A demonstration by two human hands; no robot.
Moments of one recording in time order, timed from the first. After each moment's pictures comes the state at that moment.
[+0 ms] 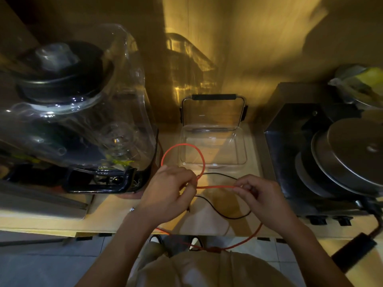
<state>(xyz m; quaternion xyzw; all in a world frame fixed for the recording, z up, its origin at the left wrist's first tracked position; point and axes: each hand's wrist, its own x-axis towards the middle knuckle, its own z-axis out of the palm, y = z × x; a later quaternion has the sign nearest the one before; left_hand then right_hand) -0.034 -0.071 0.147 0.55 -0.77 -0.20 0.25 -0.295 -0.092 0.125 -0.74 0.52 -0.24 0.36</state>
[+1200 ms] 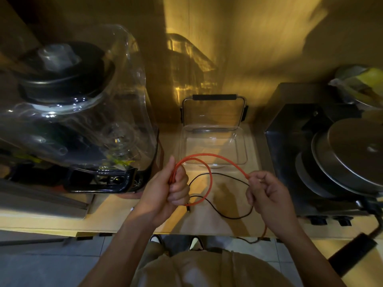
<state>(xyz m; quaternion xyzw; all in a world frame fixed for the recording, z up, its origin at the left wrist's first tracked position) -0.037 -0.069 0.148 0.32 -0.15 -0.79 0.50 -0.288 -0.078 0.132 -0.57 0.54 -0.39 0.48</state>
